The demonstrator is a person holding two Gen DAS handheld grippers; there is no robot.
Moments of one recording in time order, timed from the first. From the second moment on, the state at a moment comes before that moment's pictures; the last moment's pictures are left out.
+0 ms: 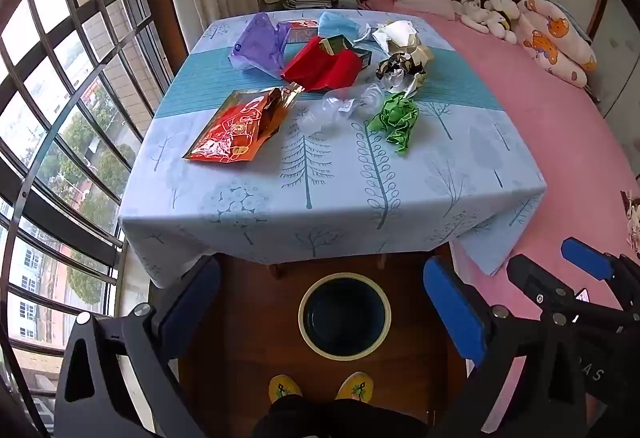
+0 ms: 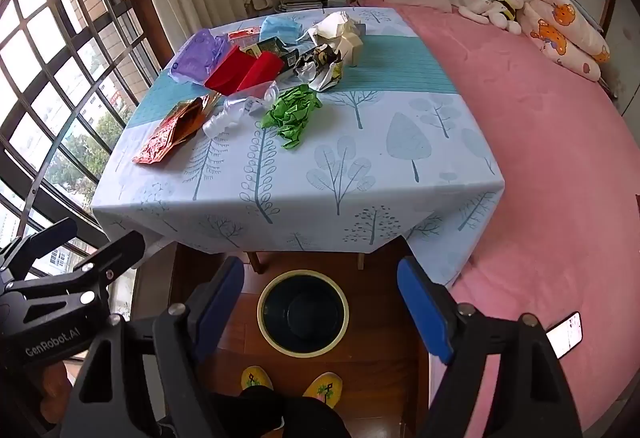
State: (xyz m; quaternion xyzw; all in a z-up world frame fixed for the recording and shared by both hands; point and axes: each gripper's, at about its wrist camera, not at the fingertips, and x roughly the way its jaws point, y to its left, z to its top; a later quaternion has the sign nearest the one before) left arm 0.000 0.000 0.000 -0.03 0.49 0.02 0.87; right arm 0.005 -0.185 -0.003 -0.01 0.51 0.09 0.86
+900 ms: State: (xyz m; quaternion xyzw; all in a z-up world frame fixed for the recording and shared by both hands) left arm -0.003 0.005 0.000 -0.03 0.49 0.03 0.87; right arm 0.001 -0.178 -0.001 -0.02 0.51 0.09 0.86
